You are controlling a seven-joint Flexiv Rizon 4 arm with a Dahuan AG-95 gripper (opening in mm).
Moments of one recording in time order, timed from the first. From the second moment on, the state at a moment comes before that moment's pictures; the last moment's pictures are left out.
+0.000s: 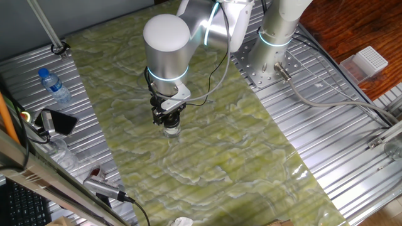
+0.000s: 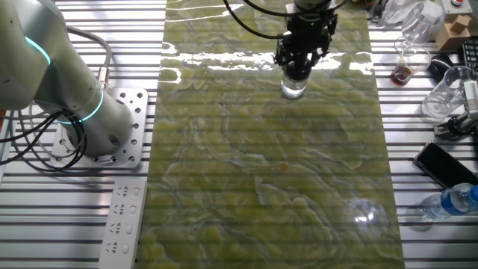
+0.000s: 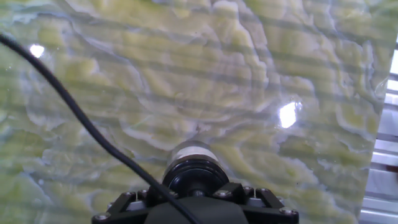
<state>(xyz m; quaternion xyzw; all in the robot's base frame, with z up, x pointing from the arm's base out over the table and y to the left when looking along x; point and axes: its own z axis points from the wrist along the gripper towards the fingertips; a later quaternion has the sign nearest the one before) 0.504 0.118 0.107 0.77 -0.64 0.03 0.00</state>
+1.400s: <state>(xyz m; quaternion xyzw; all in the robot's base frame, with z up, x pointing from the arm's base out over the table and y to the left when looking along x) 0.503 0.118 0.103 0.76 -0.64 0.03 0.00</state>
